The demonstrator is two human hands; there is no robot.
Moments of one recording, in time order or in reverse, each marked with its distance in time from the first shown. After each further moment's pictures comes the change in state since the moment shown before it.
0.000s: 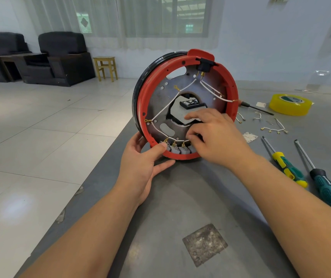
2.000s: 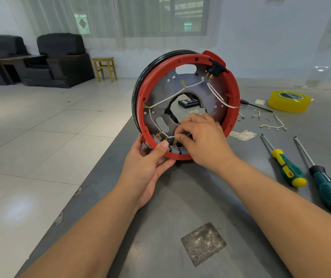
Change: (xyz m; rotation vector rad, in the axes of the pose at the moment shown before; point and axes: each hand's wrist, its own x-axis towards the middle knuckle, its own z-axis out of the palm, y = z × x) left_hand -0.005 -0.003 0.007 -0.065 -0.042 -0.069; right_hand 0.003 -0.024 0.011 0.189 -0.004 0.181
